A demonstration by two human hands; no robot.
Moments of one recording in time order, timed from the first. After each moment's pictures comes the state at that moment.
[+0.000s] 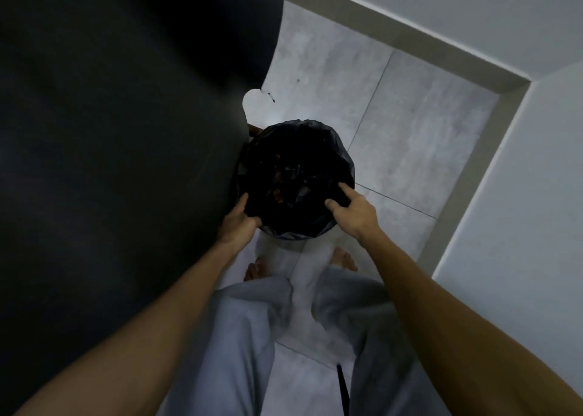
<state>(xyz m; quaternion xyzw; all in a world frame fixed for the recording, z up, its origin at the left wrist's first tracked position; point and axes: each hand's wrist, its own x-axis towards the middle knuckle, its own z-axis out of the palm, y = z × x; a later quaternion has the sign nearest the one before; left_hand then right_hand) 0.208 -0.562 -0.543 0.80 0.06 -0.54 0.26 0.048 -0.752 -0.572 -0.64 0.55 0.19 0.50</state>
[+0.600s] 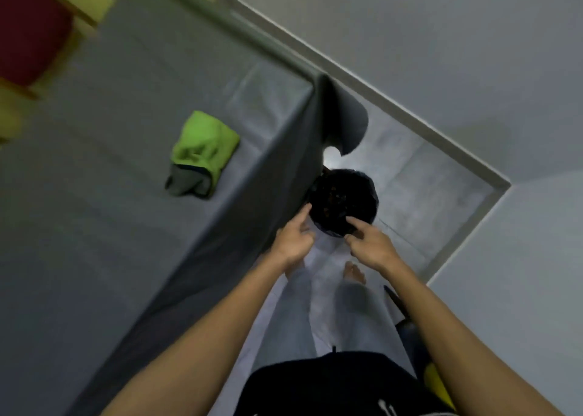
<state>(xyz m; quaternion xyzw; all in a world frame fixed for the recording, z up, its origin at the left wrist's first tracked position) 0.142 -0.534 -0.161 0.82 -0.01 -0.47 0.32 0.043 -0.696 -0.190 -0.74 0.37 0.26 0.50</state>
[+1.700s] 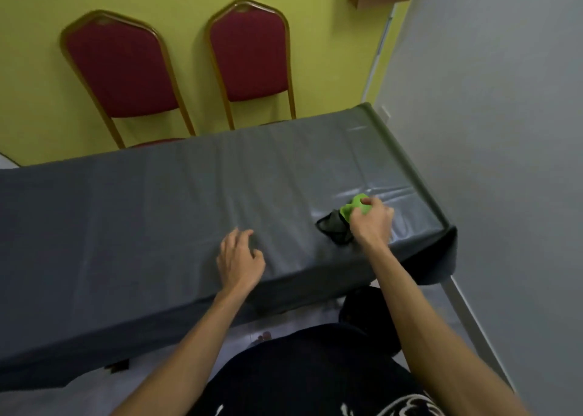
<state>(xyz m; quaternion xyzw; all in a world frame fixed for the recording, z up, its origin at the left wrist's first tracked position) 0.154 -0.276 -0.039 0.93 0.23 -0.02 0.29 0.255 -0.511 0.000 -0.88 0.24 0.01 0.42</state>
